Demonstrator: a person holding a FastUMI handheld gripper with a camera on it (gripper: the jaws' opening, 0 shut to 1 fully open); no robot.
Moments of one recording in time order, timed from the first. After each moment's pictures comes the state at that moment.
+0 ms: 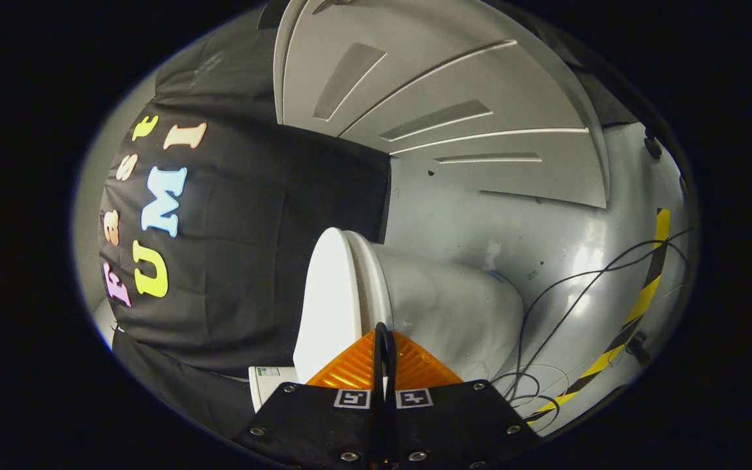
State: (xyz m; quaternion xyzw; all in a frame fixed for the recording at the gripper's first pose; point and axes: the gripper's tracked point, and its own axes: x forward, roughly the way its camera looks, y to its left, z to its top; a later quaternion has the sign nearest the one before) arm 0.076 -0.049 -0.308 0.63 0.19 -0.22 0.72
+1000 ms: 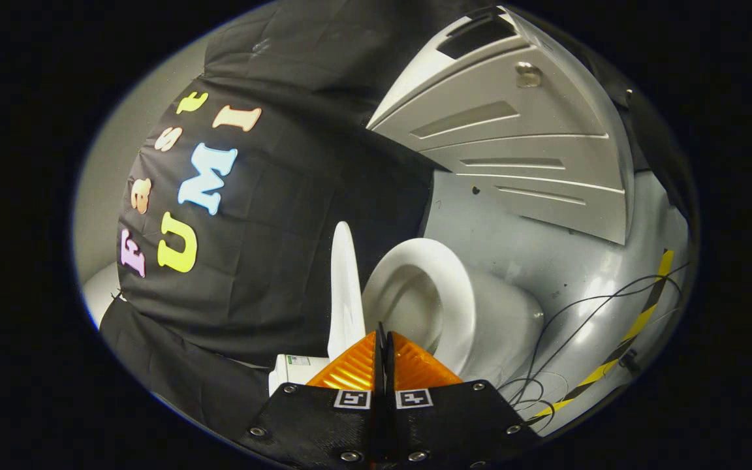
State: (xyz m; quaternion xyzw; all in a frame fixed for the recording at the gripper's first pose) arm 0.091 -0.031 -0.192 0.57 0.16 -0.18 0.79
